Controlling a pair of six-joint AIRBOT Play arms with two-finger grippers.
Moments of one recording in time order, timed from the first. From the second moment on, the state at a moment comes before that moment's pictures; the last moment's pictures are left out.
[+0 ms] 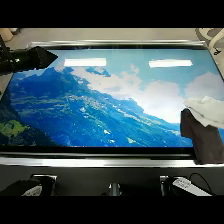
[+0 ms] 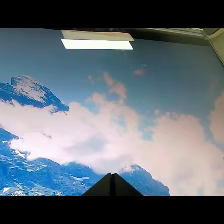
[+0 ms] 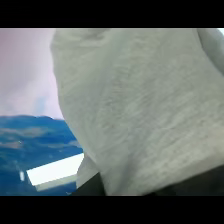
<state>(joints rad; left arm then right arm) -0.12 -1.16 1.55 1.01 -1.01 -1.48 -1.02 -1.27 1.45 -1.09 1.60 1.08</state>
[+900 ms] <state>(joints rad) -0.12 -1.16 1.55 1.02 -0.98 -1.47 -0.96 -1.21 1.29 -1.53 1.29 0.96</state>
